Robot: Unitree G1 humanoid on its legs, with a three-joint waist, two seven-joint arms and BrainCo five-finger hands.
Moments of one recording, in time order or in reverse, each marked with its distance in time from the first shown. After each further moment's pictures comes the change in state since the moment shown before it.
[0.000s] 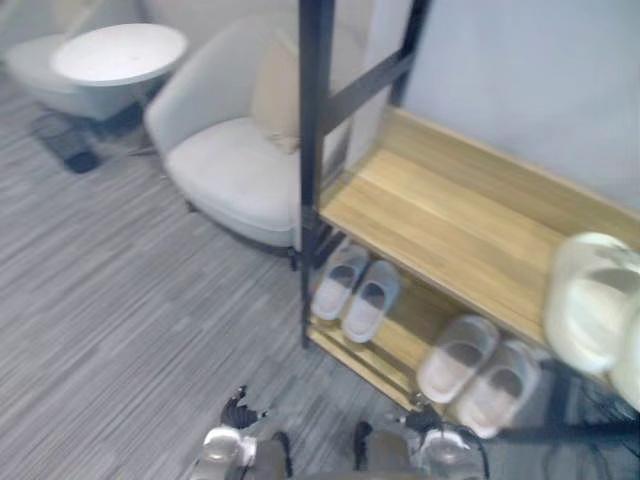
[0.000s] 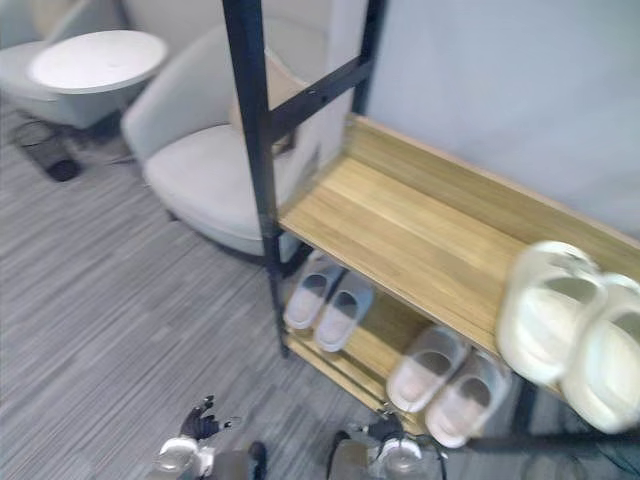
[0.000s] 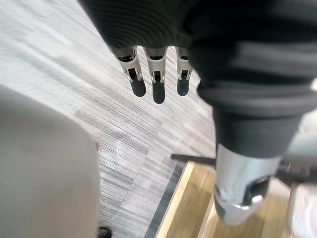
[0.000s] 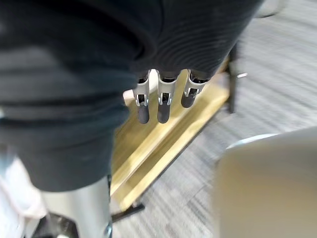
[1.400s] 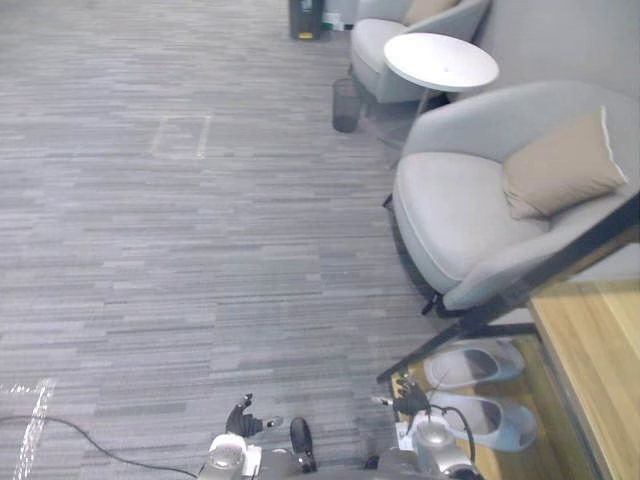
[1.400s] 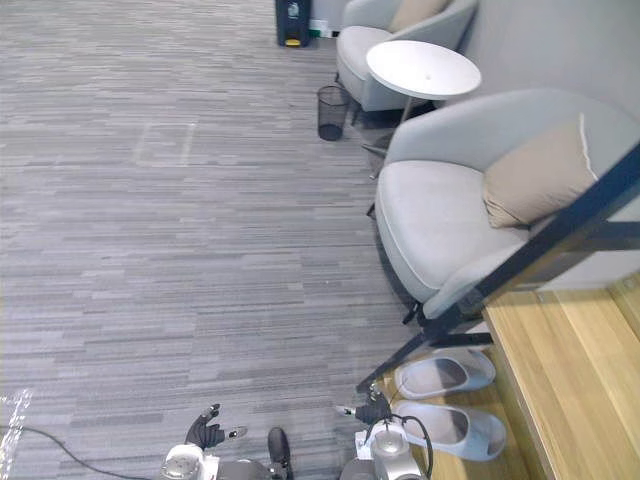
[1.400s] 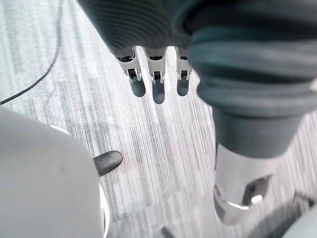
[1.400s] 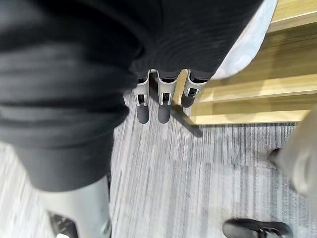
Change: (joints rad) left arm 0.002 0.025 -0.041 0.024 -0.007 0.002 0.020; right arm 0.004 0.069 0.040 -0.073 -0.018 0.002 -0.009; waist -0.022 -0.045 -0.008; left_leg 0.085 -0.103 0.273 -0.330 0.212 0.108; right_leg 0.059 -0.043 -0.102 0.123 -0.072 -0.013
